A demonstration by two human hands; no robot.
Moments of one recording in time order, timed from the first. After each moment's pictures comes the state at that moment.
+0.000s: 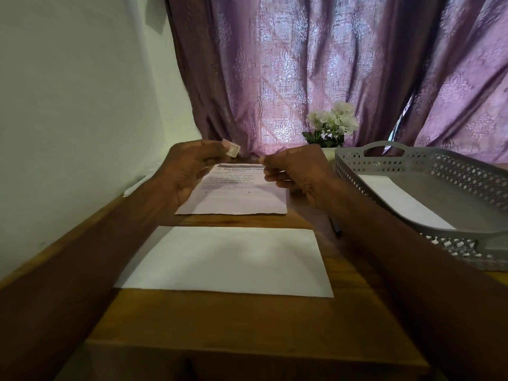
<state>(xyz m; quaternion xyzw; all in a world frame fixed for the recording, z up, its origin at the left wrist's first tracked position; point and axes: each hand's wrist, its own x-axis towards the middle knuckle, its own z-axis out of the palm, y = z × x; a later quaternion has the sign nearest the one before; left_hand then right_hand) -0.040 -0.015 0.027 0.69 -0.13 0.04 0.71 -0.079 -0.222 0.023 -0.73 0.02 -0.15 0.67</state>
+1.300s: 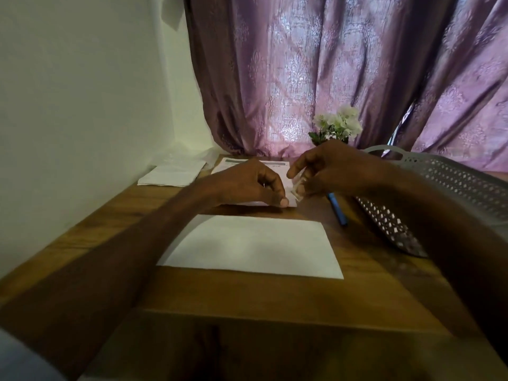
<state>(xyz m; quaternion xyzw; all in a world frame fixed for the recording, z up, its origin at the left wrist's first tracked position) -0.071 -0.042 0.022 0.86 -0.40 -0.04 0.31 -0.155 -0.238 0.063 -0.94 -0.10 -0.05 0.33</state>
